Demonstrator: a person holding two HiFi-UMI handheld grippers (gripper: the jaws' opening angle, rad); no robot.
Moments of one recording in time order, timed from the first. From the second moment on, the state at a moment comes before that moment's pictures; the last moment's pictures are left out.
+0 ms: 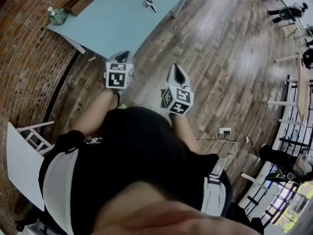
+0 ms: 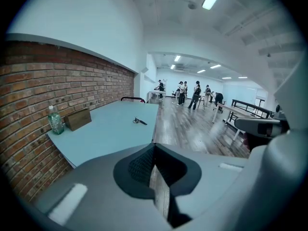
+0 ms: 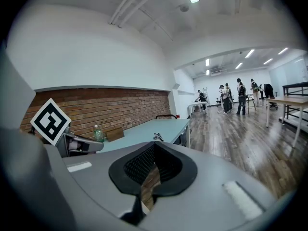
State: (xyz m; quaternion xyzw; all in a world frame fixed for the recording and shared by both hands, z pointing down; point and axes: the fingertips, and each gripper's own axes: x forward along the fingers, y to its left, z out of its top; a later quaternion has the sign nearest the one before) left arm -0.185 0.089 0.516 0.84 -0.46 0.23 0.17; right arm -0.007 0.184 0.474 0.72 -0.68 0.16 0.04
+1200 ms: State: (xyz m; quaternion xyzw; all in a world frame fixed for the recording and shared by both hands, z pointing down) left arm -0.082 0.039 0.533 0.84 -0.47 0.23 0.18; right arm 0.103 0.164 0.497 0.72 -0.67 0.16 0.06
